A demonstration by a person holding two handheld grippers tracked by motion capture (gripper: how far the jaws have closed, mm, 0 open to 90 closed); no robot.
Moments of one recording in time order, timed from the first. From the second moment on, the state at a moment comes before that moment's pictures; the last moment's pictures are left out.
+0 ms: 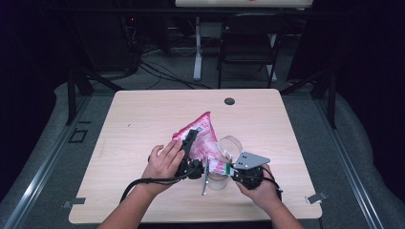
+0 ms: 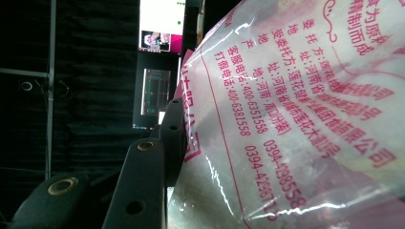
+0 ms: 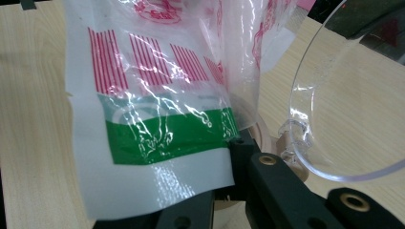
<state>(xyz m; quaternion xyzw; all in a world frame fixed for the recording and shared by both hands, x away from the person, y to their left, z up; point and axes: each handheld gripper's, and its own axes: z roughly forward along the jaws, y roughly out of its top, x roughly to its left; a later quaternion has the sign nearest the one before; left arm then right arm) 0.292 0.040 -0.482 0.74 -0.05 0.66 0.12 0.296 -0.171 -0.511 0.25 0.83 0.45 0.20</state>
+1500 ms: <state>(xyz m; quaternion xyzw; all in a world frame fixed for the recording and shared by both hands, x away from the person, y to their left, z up) 0.294 0.041 -0.484 0.74 -0.06 0.66 0.10 0.294 -0.171 -0.509 0.24 0.84 0.45 0.20</state>
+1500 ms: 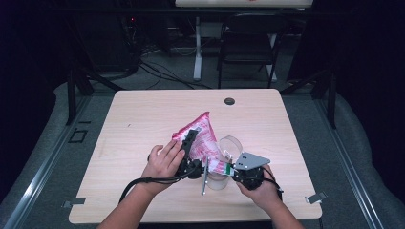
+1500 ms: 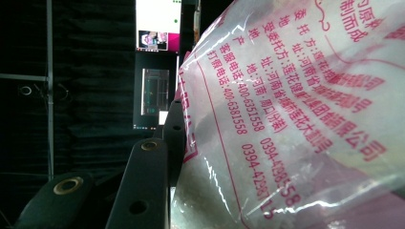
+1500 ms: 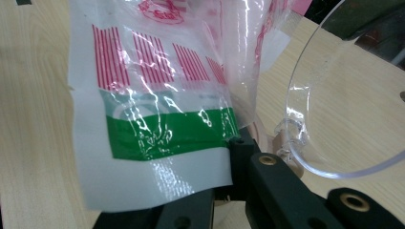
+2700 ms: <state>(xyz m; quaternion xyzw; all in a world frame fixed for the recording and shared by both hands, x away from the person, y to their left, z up) 0.295 0.040 -0.487 0.74 -0.05 0.66 0.09 0.294 -0.175 -0.507 0.26 0.82 0.47 0.19</state>
